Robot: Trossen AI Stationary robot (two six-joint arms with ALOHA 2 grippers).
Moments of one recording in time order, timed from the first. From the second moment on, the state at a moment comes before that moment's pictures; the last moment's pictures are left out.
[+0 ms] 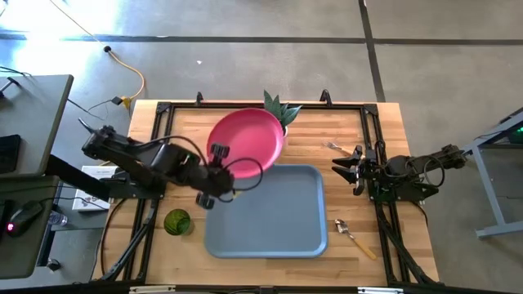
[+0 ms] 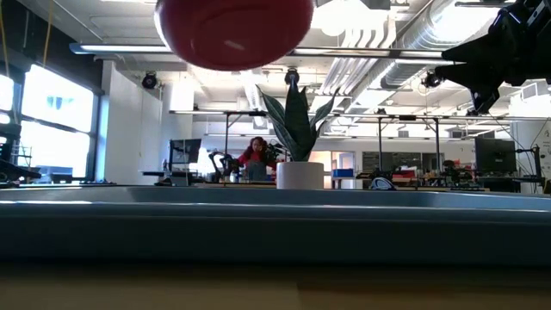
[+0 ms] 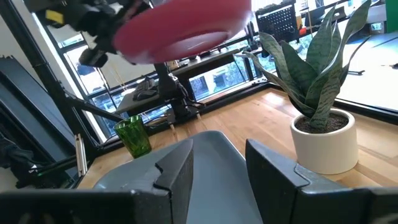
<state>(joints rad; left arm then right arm) -0.36 1.50 1.64 -1.24 -0.45 0.17 0.33 0.01 0.07 -0.02 0.51 0.31</state>
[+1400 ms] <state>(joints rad) -0.48 1.83 1.50 -0.96 -0.25 0.48 0.33 0.02 0.07 -0.05 0.55 0.31</state>
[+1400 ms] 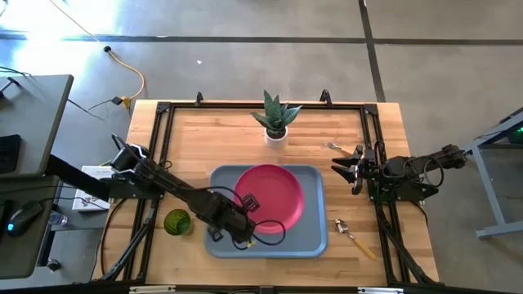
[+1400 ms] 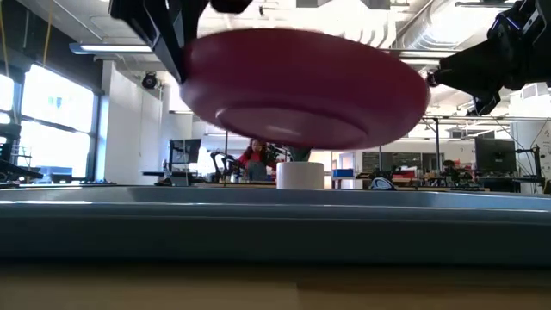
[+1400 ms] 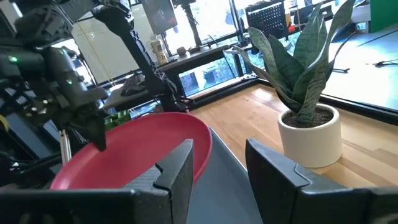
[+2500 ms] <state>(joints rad) -0.54 1.84 1.22 -0.60 -0.25 0.27 0.33 0.02 0.07 -0.05 0.55 0.31</state>
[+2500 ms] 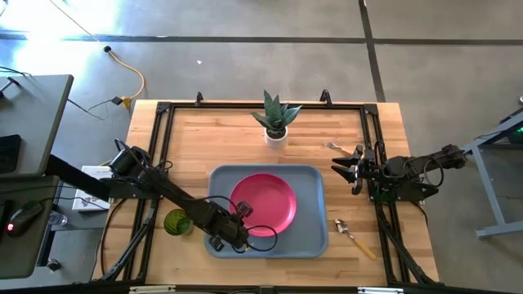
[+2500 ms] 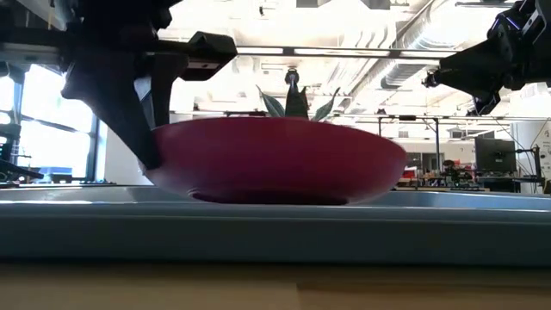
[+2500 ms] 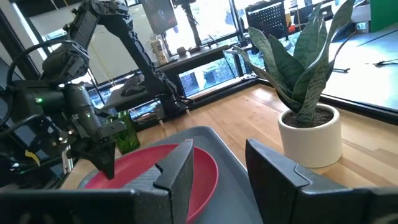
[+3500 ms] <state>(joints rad) -0.50 1.83 1.21 -0.60 -0.16 0.17 0.33 0.02 0.07 -0.02 0.55 0.32</state>
